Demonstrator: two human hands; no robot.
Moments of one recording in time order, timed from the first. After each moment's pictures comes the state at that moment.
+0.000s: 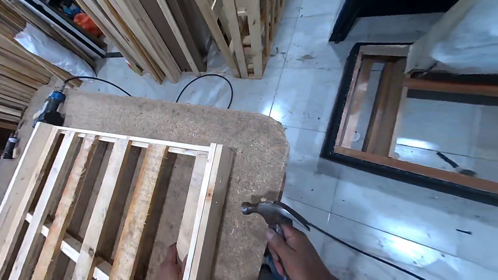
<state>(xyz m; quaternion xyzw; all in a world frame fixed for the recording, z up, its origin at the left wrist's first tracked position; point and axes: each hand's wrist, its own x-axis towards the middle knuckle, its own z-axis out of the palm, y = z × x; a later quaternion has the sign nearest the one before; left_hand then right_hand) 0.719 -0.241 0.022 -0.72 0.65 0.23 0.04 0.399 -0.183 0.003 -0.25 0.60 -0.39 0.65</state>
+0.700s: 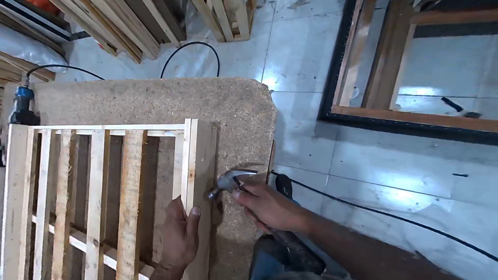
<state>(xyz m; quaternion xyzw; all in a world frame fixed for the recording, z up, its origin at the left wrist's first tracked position) 0.646 -0.286 0.037 -0.61 0.73 0.29 -0.09 0.390 -0.240 -0.005 -0.29 0.50 -0.25 0.78</state>
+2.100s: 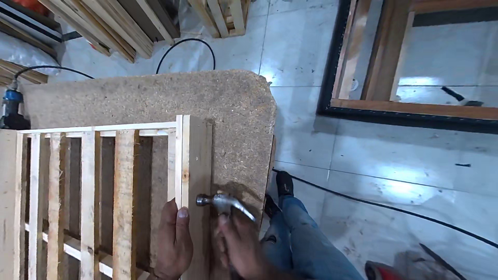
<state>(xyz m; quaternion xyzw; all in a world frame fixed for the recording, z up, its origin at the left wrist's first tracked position) 0.656 -0.288 0.032 -0.57 0.73 0.35 -0.15 0.515 -0.191 -0.005 -0.06 0.52 -0.50 0.69</state>
